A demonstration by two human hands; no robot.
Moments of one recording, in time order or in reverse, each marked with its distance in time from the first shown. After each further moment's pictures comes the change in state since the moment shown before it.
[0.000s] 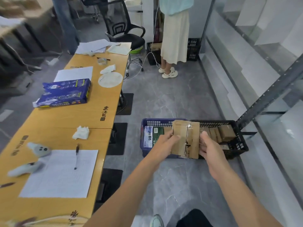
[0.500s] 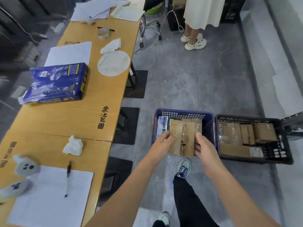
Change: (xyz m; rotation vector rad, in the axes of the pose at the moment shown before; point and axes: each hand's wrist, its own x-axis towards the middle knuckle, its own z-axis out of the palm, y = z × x) left_hand 0.226 -0.052 -0.105 0.024 0.194 -0.329; right_hand 0.238 0.030 0.107 -0.070 -0.147 0.252
